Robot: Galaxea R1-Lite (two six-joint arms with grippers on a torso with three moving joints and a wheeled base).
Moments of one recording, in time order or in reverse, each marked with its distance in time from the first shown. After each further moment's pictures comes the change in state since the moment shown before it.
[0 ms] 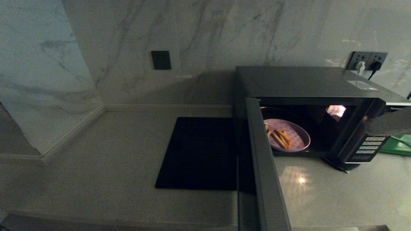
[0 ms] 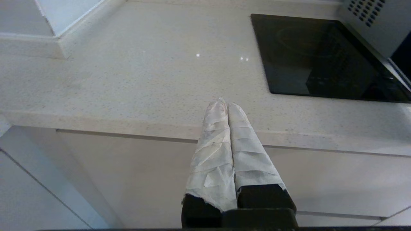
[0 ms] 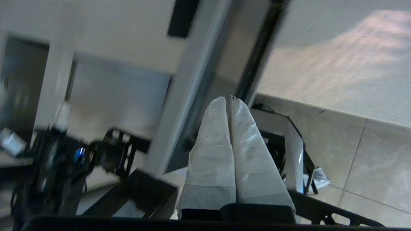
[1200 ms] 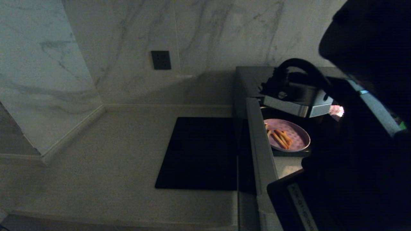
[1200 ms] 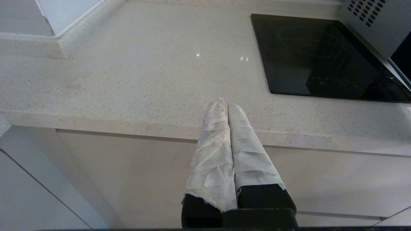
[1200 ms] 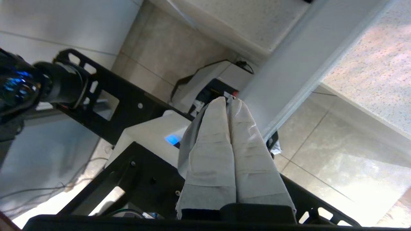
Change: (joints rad) left arm 0.000 0.000 0.000 0.000 0.000 0.000; right arm 0.324 0.327 -0.076 0.048 -0.086 -0.022
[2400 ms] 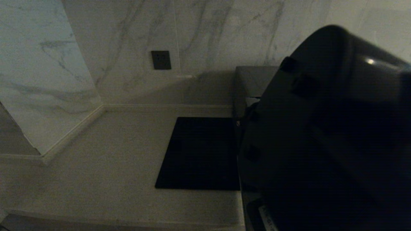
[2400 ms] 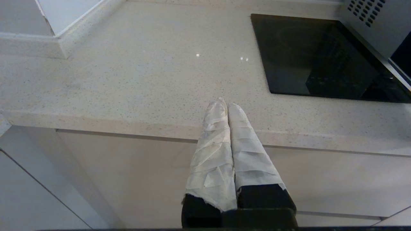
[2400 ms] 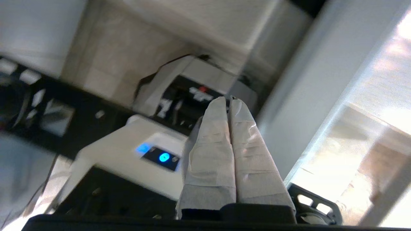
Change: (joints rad) left arm 0.000 0.000 0.000 0.000 0.000 0.000; right arm 0.042 0.080 0.003 0.092 -0.161 0.099
